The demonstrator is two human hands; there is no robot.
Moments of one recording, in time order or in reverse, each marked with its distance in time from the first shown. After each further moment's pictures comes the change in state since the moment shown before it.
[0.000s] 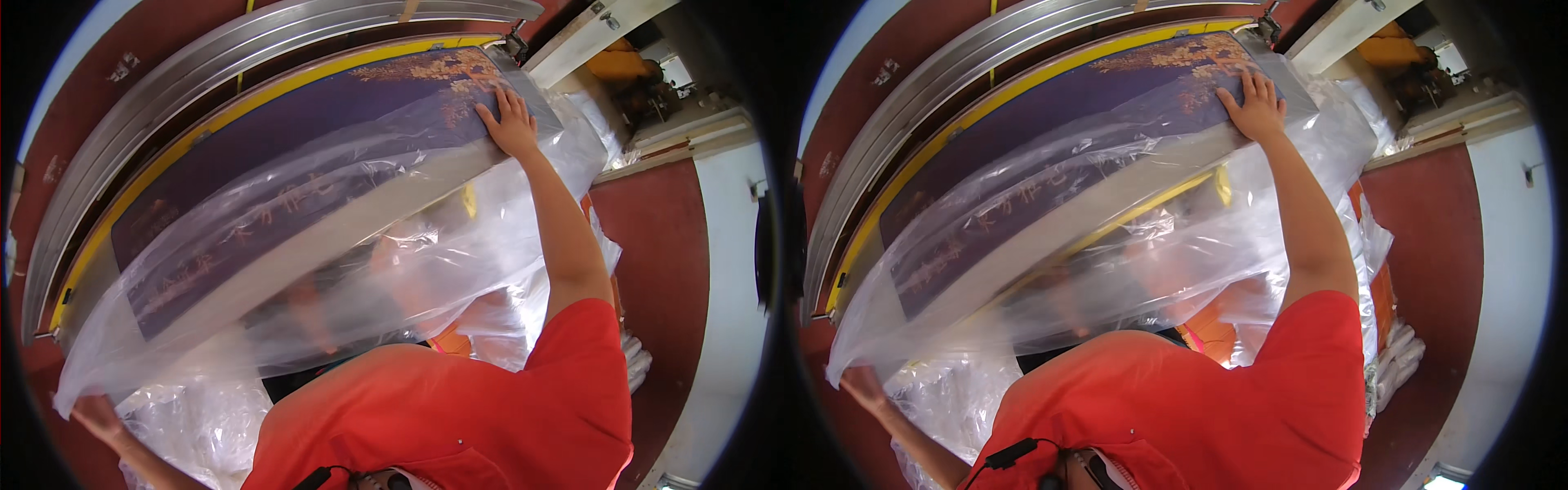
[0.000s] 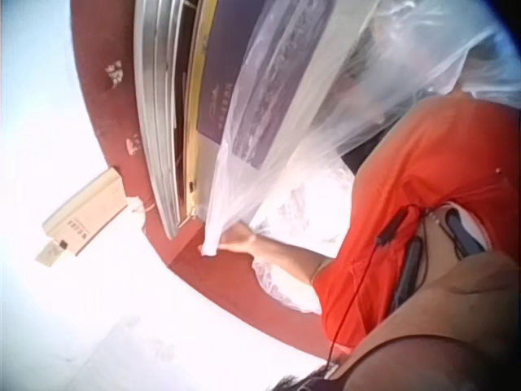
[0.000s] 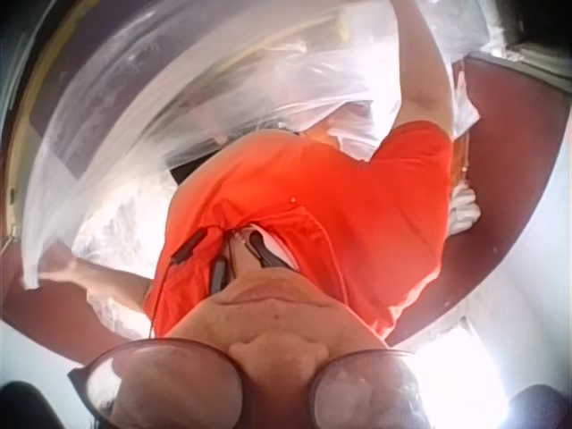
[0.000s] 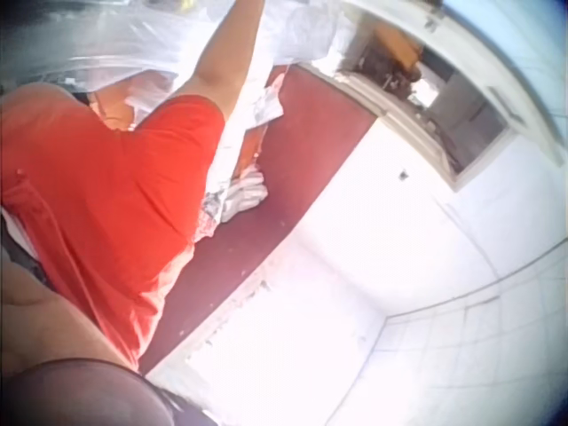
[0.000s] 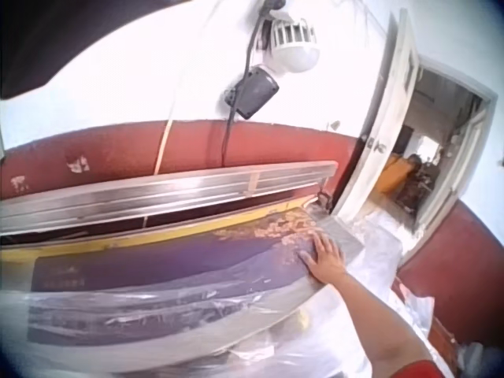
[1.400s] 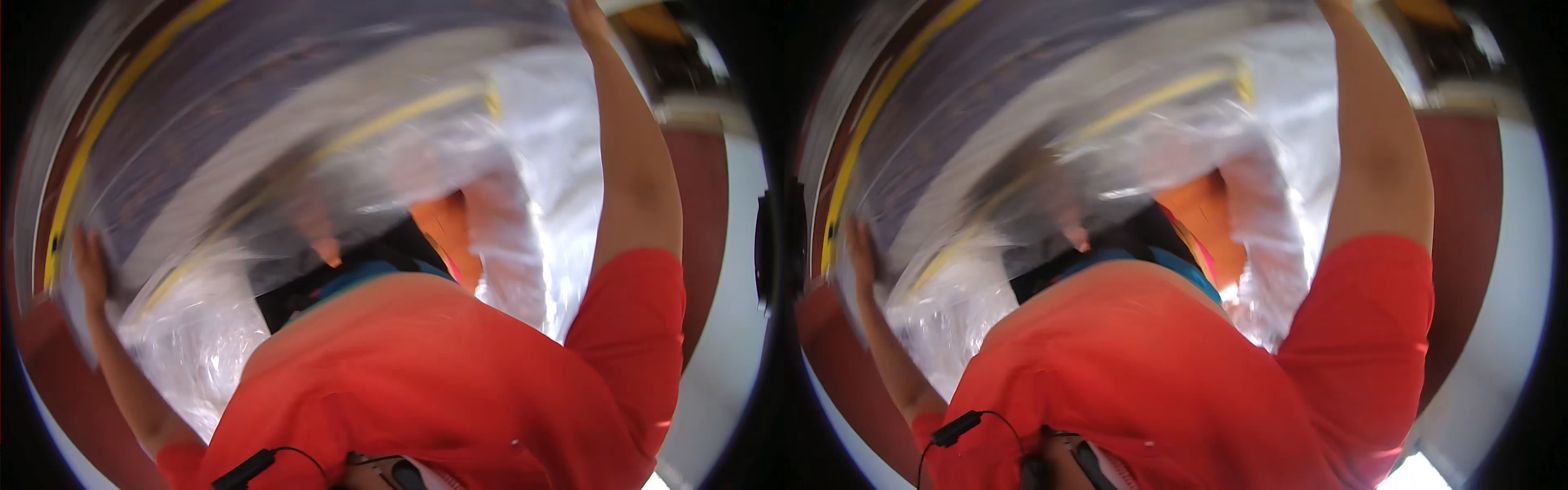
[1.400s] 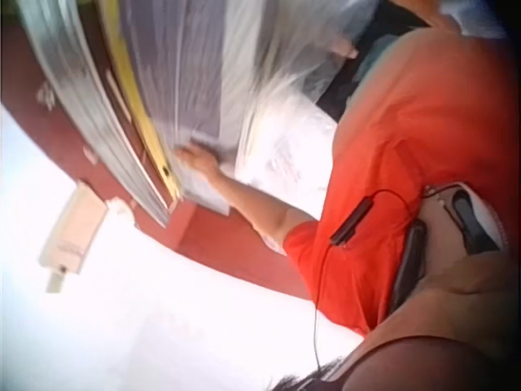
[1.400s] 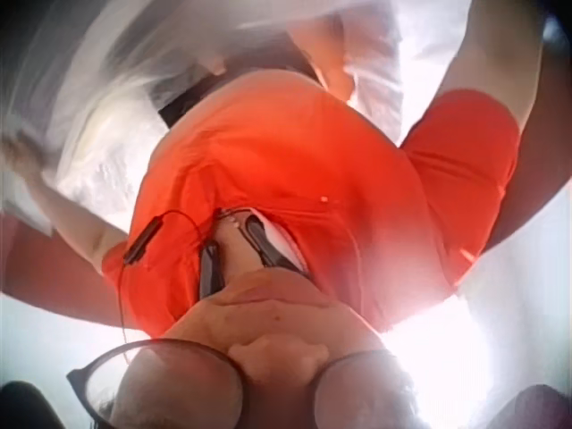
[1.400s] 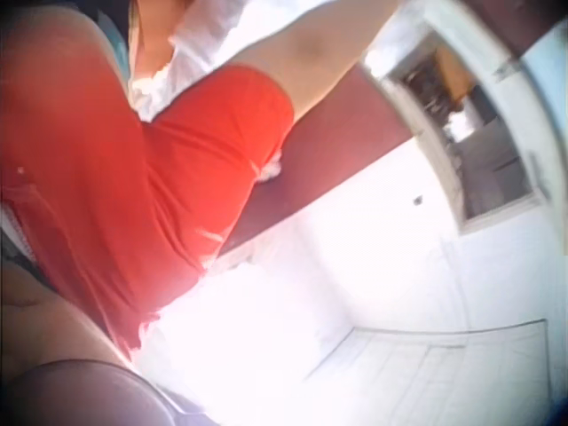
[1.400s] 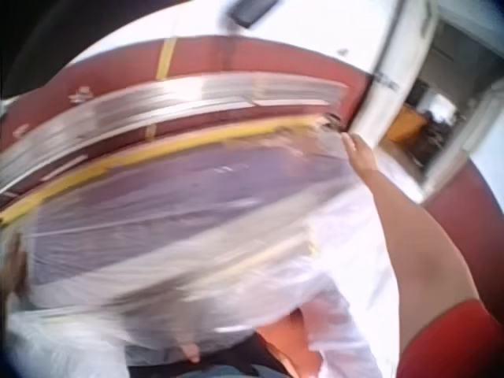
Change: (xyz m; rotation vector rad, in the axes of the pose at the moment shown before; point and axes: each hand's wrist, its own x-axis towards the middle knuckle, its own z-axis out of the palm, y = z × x) left_hand 0.084 -0.112 -0.001 1.846 -0.767 0.701; right_hand 0.031 0.041 -0.060 0.428 -0.155 -0.023
